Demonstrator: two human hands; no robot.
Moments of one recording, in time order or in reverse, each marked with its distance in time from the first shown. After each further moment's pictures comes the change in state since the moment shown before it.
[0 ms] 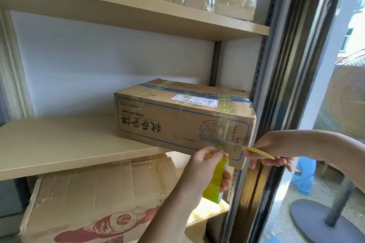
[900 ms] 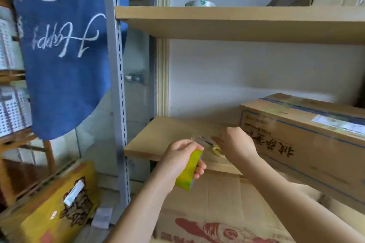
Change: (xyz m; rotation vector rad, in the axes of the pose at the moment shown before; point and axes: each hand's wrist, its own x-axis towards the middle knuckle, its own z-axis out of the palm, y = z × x) left_hand -0.101 0.051 -0.256 0.051 0.670 0.134; right_hand 0.185 -0.330 0.101 -0.093 0.696 -0.425
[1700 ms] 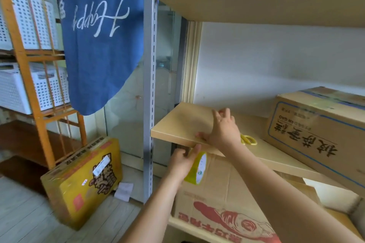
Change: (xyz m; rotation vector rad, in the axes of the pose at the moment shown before) left_hand 0.022 -0.068 -0.055 0.260 0.395 -0.091; right_hand 0.024 -0.080 0.063 0.073 -0.015 -0.116
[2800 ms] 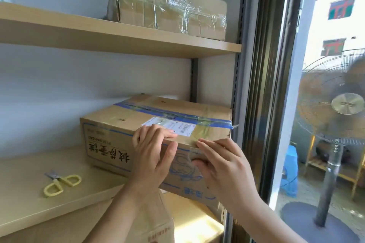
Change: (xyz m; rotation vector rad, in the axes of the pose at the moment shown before) left_hand -0.110 0.123 0.249 0.070 -0.269 1.483; right_hand -0.244 0.230 -0.191 -0.428 0.780 -0.011
